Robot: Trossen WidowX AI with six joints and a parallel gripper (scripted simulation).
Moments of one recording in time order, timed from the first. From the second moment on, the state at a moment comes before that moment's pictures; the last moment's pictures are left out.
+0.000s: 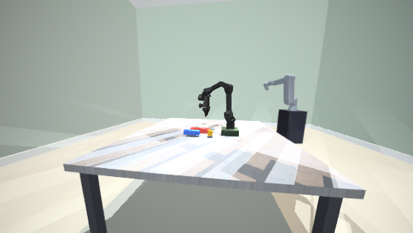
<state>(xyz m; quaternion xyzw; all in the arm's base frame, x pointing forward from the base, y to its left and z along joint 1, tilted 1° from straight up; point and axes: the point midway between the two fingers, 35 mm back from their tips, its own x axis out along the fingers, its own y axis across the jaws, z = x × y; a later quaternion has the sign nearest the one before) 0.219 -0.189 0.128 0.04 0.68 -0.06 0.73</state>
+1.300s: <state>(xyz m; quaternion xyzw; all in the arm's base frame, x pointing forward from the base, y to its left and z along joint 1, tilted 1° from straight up) 0.280 -0.022 0.060 0.06 0.68 -0.06 0.73</state>
